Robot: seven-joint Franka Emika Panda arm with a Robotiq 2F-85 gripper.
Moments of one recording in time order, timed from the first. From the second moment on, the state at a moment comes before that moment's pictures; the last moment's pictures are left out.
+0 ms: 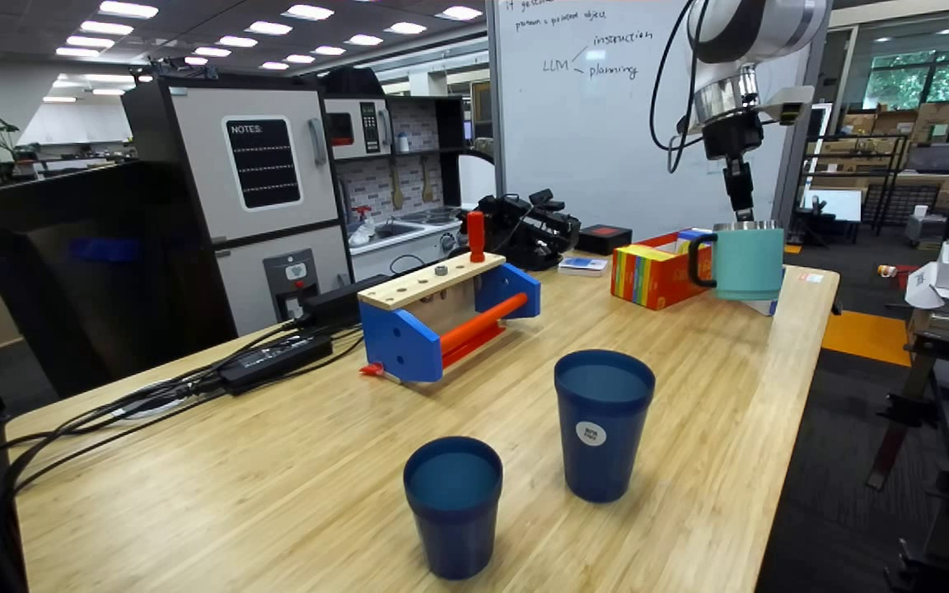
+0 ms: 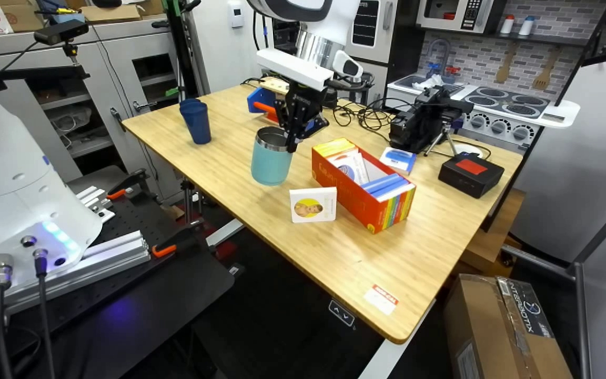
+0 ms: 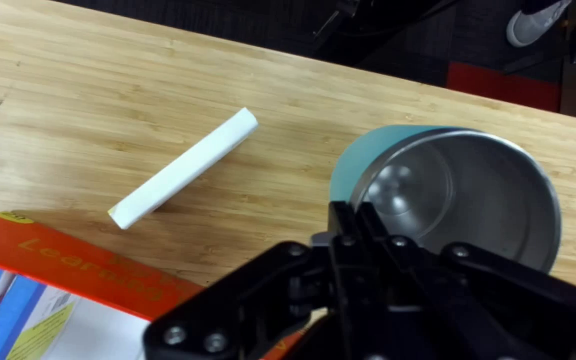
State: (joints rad) arm -0.28 0.28 -0.16 -2.17 0.01 2.11 -0.64
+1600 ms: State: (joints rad) arm -0.10 0.09 -0.08 -2.14 -0.33 2.17 -0.75
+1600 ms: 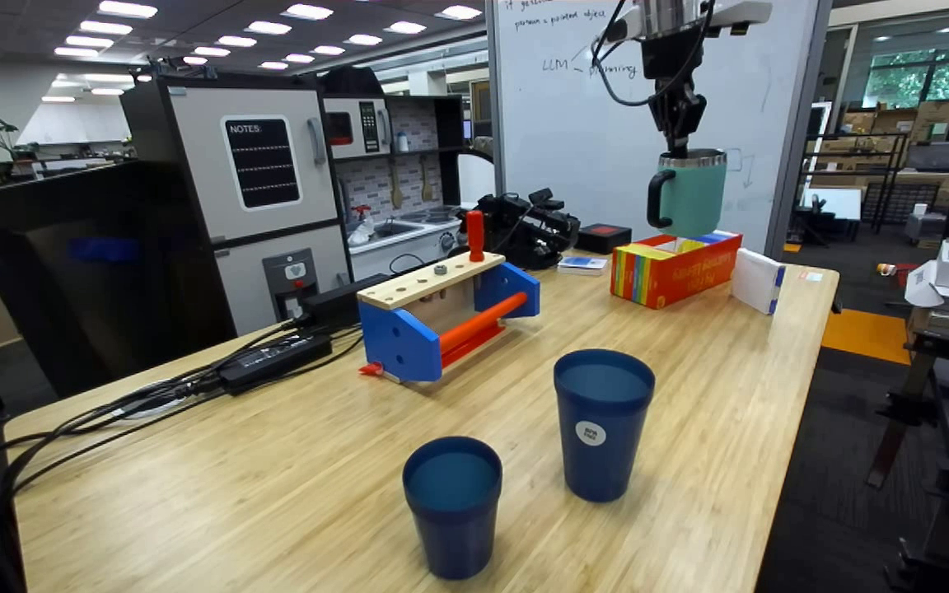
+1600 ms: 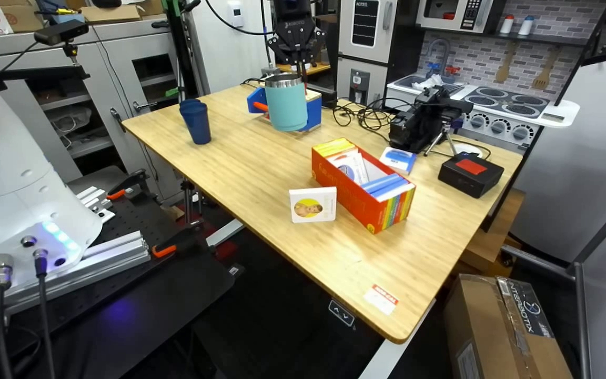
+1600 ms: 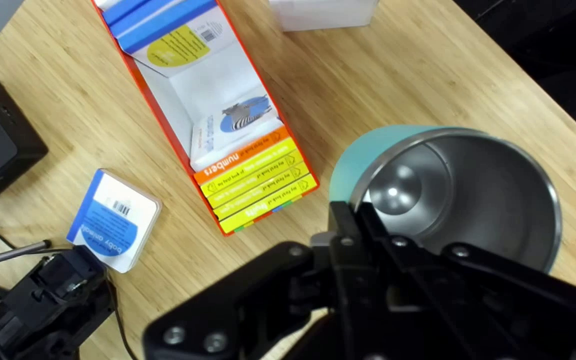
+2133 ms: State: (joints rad) arm -0.10 0.08 -0.08 -2.16 -0.33 2.19 -0.78
